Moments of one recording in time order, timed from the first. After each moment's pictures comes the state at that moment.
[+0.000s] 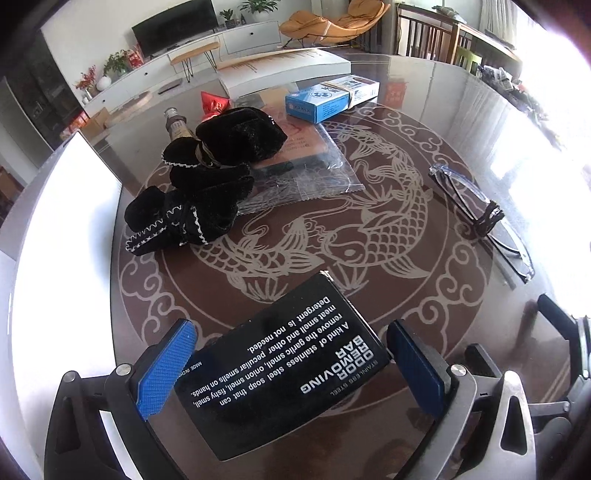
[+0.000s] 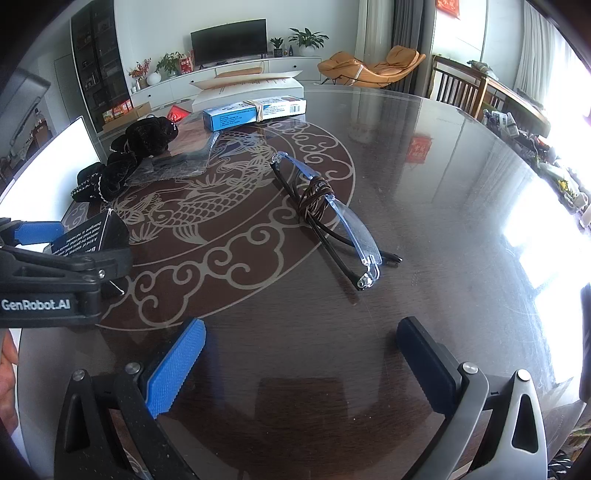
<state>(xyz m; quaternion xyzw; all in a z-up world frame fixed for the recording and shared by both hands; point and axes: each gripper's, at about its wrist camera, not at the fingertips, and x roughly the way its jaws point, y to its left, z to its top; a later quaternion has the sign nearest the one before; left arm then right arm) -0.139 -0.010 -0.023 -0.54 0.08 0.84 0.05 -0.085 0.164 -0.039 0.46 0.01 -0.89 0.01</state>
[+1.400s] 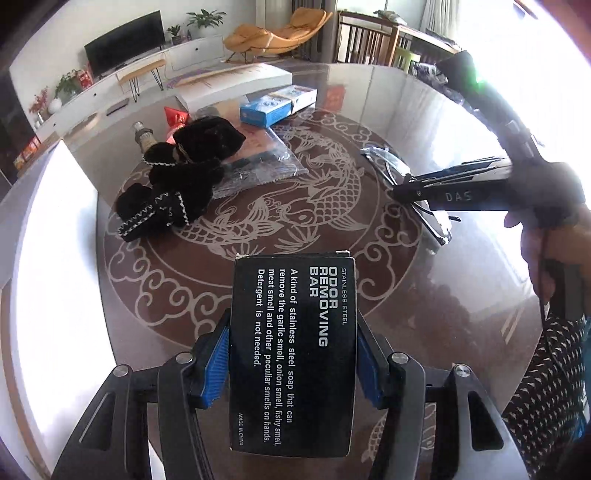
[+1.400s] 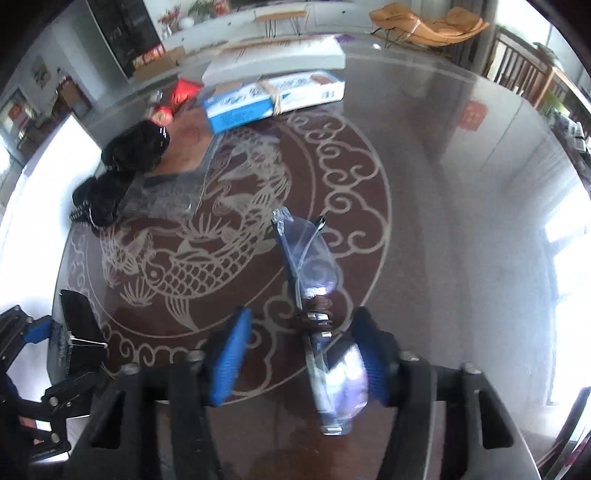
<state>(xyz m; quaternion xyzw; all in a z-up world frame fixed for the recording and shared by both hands) -0.097 -0.032 -0.001 -0.51 0.08 0.84 0.15 -0.202 0.158 -0.022 0.57 0.05 -0.81 0.11</state>
